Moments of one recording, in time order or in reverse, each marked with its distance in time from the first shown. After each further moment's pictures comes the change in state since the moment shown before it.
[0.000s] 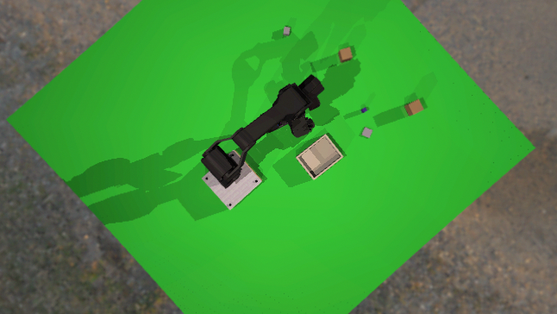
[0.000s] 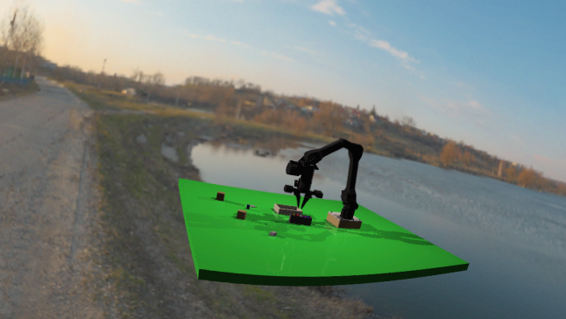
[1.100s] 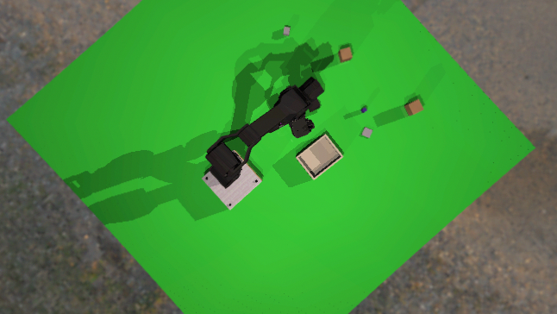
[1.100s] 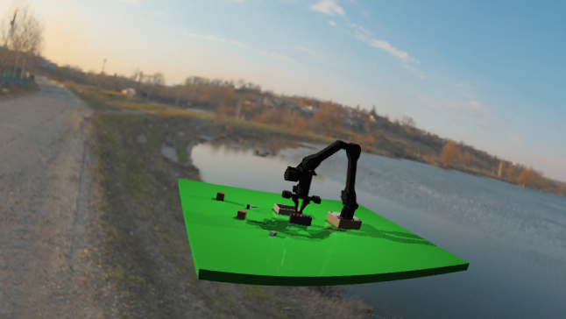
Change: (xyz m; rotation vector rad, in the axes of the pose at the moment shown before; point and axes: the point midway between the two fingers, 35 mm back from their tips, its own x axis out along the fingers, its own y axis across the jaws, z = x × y) arm 0.029 0.003 0.001 0.010 0.000 0.001
